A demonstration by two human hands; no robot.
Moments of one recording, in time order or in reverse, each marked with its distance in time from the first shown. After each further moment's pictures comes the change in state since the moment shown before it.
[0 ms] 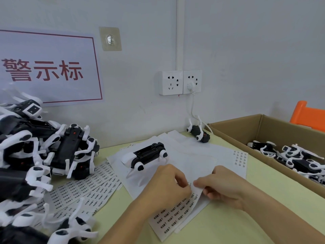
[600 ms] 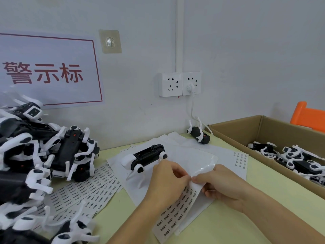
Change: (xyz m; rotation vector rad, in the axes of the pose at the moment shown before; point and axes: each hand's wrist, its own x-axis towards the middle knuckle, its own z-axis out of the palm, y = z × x) left_hand 0.001 0.017 0.001 -0.225 0.215 -0.114; right_hand -0.007 -0.006 0.005 0.084 -0.072 -0.103
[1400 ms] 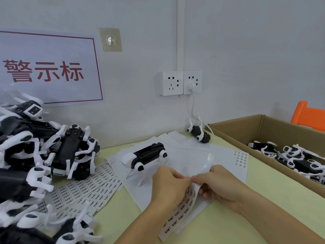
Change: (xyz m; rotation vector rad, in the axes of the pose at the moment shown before) left_hand -0.006 -0.001 0.014 -0.138 0.077 -0.249; right_hand 0.003 0.006 0.004 -0.109 0.060 -0.001
